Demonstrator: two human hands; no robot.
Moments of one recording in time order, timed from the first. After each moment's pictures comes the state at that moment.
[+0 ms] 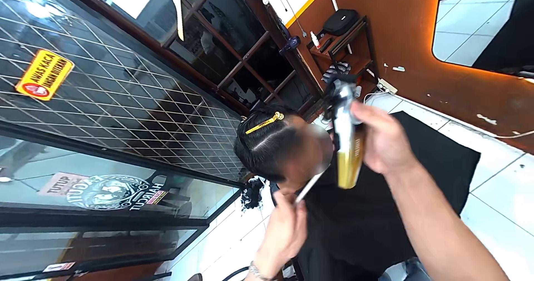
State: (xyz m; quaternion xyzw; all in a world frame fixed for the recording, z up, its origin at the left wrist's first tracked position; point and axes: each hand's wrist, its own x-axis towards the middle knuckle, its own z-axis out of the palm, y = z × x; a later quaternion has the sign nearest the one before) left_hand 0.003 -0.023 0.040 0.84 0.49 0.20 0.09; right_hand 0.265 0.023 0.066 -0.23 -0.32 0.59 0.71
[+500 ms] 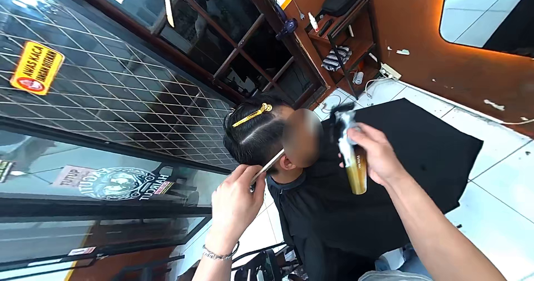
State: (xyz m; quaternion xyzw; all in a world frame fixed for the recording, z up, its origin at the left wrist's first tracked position) left_hand -0.014 0.014 0.109 0.84 0.51 0.09 -0.15; right_hand 0.264 0.011 -0.019 -0.32 -0.30 0.61 0.66
